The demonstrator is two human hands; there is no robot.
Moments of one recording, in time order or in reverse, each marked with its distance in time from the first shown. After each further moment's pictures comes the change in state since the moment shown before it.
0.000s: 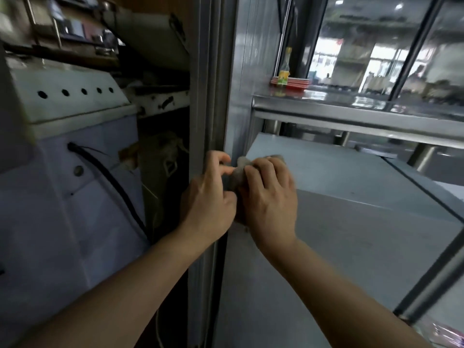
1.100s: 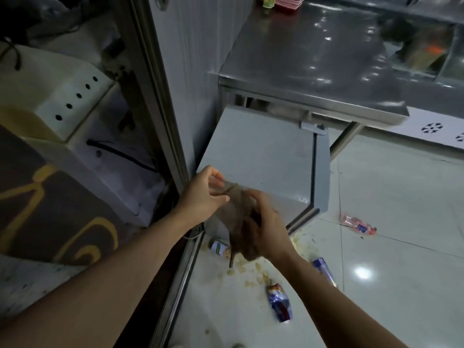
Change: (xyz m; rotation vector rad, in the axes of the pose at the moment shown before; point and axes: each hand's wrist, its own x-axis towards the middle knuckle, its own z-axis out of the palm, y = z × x) left_hand 0.045 0.197 -0.065 -0.224 -0.549 -0.672; right_hand 0.065 0.061 -0.248 0.763 -0.869 0.645
